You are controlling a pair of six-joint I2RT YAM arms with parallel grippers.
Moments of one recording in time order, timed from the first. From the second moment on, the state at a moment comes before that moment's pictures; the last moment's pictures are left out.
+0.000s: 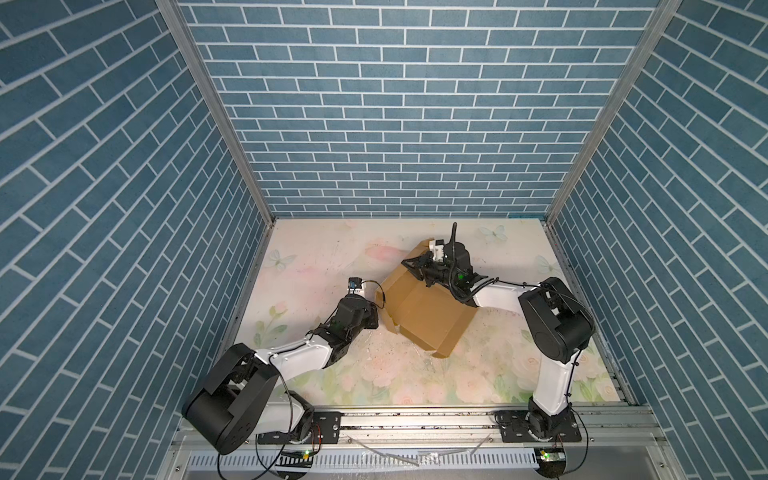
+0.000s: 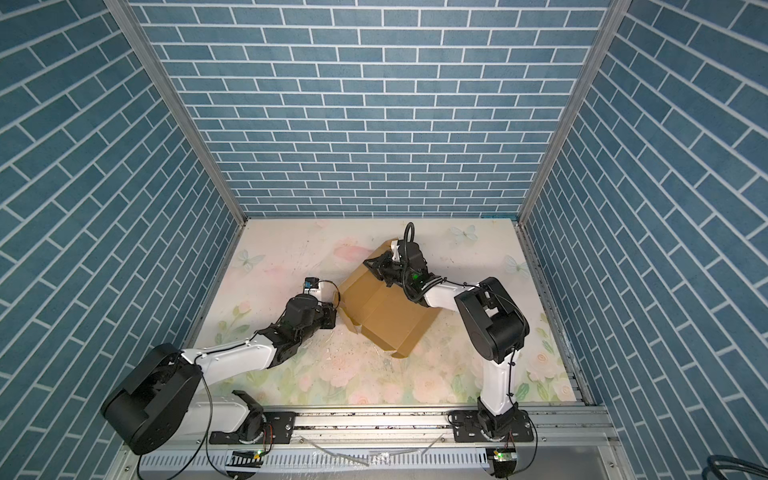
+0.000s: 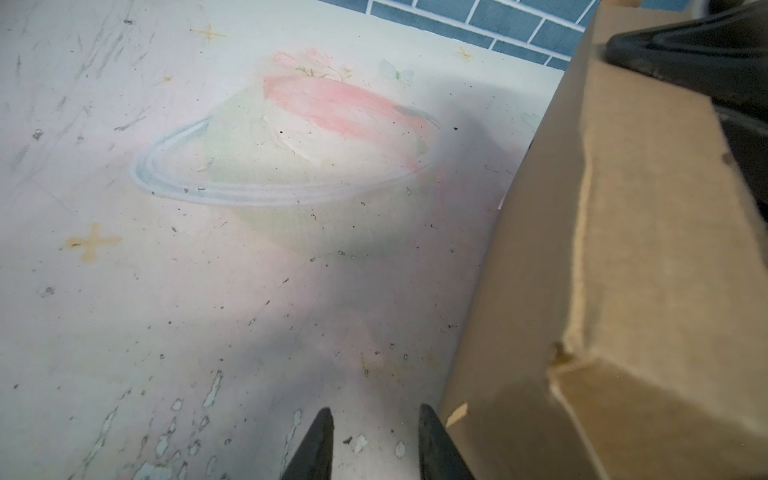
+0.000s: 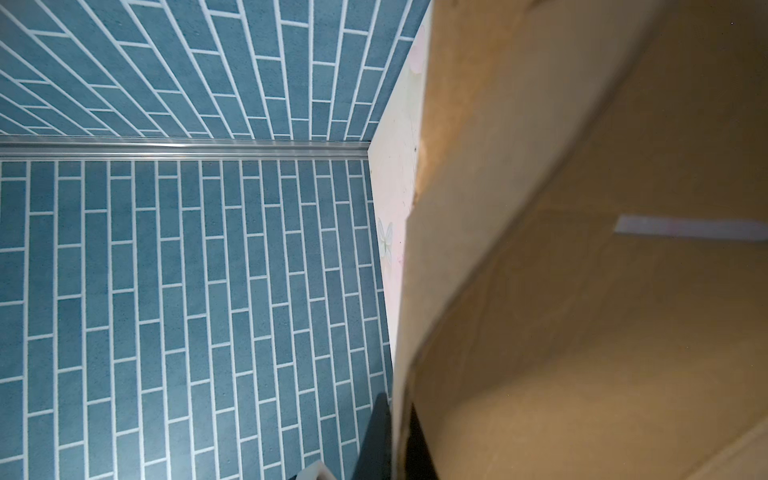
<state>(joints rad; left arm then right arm) -0.60 1.33 0.43 0.32 -0.16 -0.49 0.61 1.91 1.08 0.53 -0.48 1.36</state>
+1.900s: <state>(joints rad) -0.97 1.40 0.49 0.35 -0.53 -0.65 0.53 1.78 0.76 0.86 -0.52 1.28</state>
